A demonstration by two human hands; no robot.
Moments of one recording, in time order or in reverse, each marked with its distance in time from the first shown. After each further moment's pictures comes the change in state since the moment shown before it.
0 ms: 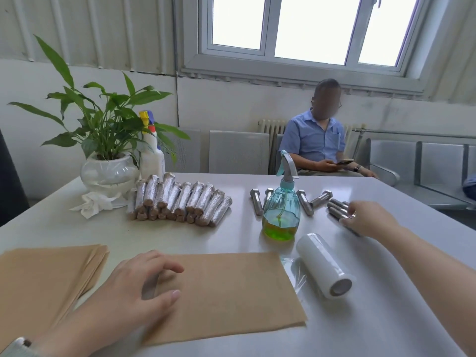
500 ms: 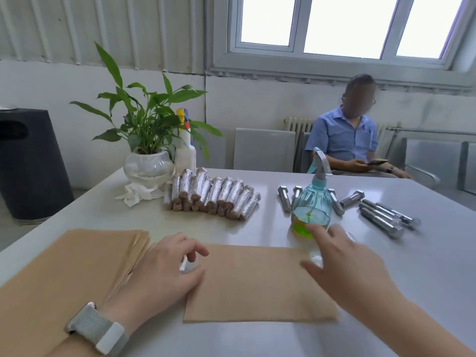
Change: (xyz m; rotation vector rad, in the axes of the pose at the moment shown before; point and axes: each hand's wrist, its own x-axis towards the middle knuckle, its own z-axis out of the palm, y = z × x) left_hand -0.003 -0.004 0.004 0.123 0.176 -0.086; right_hand -0.182 -0.133 -0.028 -0.011 0.103 -0.346
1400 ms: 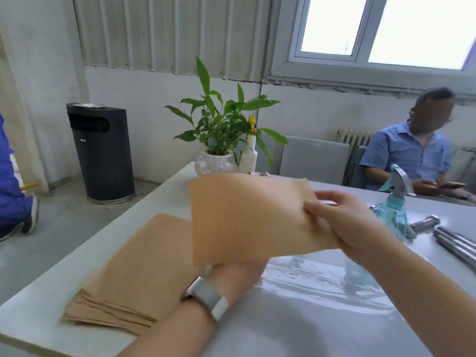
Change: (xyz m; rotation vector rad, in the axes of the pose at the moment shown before) left_hand -0.013 0.012 -0.018 -0.408 0.145 -0.413; right_hand 0.060 -0.109 -0.046 1.386 -0.137 0.164
